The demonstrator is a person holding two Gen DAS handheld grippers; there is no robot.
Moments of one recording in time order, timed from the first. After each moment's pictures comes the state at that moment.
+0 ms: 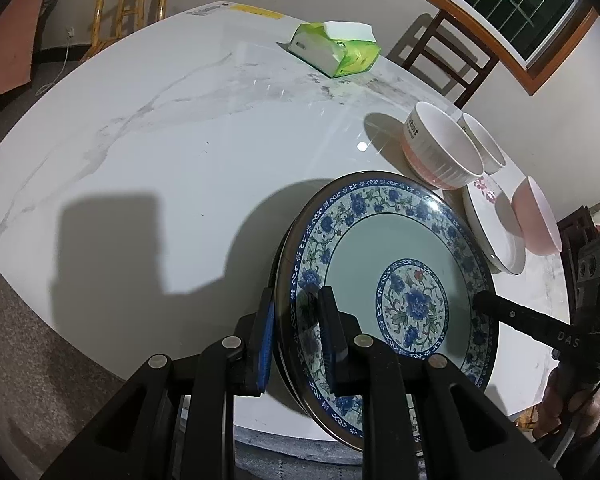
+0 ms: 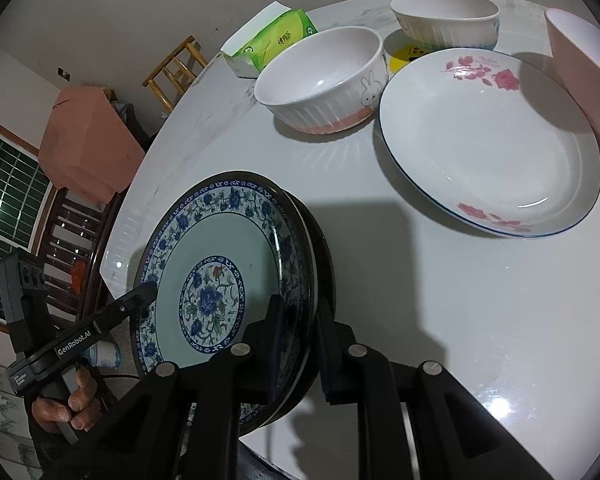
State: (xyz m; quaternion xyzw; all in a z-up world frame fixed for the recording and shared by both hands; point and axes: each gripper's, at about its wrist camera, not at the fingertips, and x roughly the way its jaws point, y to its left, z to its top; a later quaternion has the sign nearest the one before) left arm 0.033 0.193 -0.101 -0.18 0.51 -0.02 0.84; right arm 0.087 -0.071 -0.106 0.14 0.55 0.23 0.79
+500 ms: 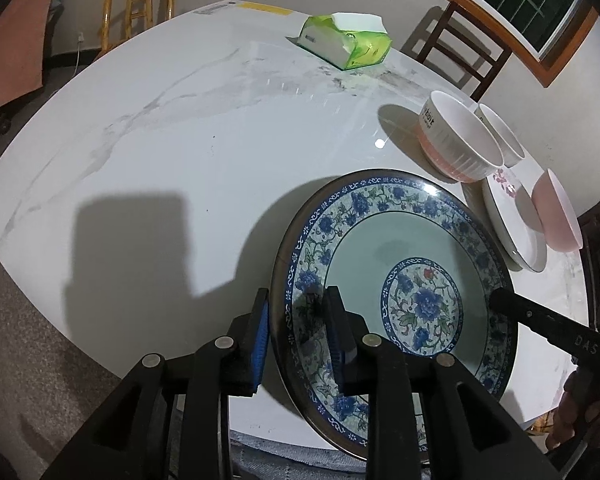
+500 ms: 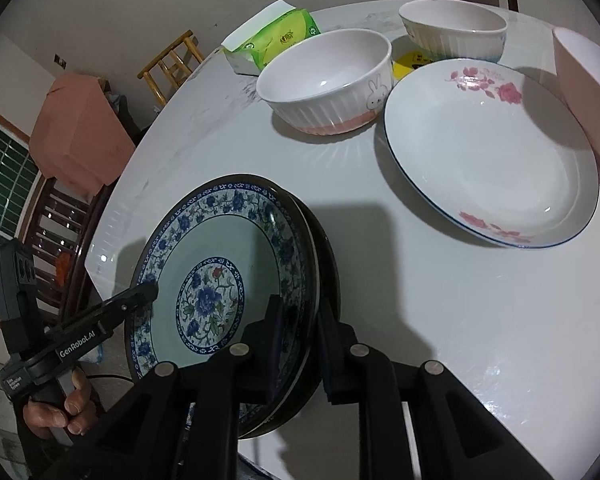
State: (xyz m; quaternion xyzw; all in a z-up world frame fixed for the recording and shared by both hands) left arm 0.038 0.185 -0.111 -0.16 0.52 0.01 0.84; right arm 0.088 -0.053 -0.103 0.10 0.55 0.21 0.80
